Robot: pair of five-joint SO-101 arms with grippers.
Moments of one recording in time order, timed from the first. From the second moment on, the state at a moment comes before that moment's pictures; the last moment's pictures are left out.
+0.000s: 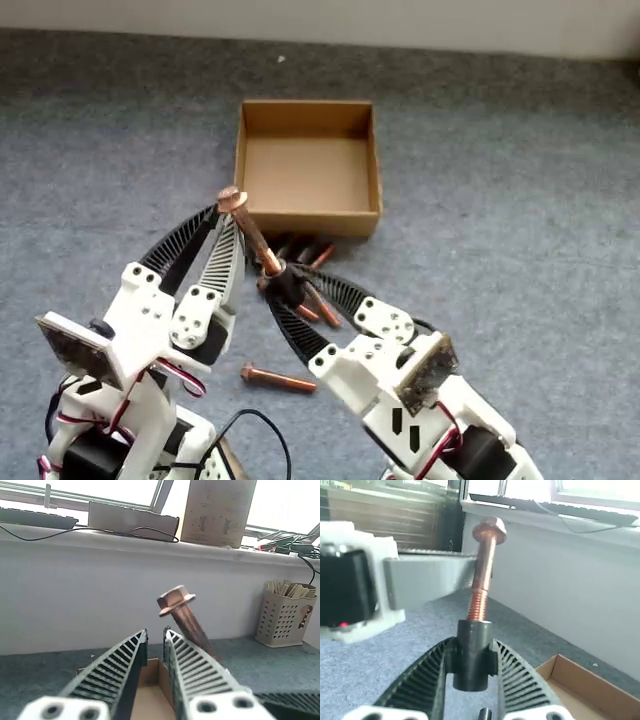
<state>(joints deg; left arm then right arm) 18.9 -104.0 64.5 41.8 11.6 -50.2 -104.3 71.8 33.0 9.3</state>
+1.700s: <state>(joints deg) 20.4 -104.0 63.3 40.3 11.6 -55.8 -104.6 71.8 32.6 8.9</state>
